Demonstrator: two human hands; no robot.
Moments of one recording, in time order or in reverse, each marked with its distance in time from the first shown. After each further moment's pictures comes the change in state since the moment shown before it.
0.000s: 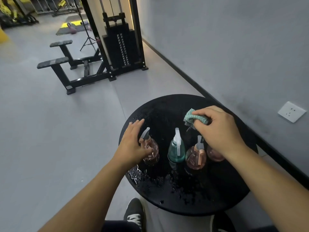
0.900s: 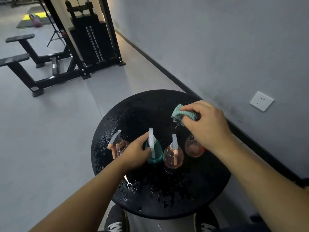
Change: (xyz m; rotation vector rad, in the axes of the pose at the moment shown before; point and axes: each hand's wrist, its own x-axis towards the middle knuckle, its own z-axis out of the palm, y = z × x) left_hand 0.039 0.041 0.087 -0.161 -0.396 0.021; right_hand 0.011 0.040 -0.034 -0.058 0.022 0.018
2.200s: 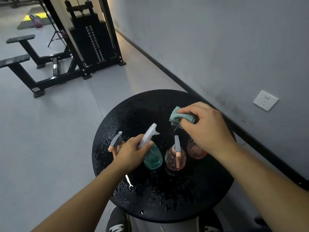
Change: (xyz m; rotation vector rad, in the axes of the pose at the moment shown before) left_hand -0.004 -0.012 -0.008 -0.014 0.164 -0.024; right_hand 0.003 -0.003 0.008 0.004 -0.051 -0.024
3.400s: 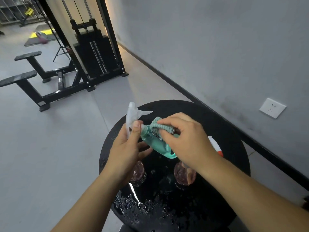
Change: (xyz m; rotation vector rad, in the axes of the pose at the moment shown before) left_hand -0.019 0.082 -0.060 -0.846 0.174 -0.042; right_hand 0.012 -0.051 0.044 0.149 -0.038 -0.062
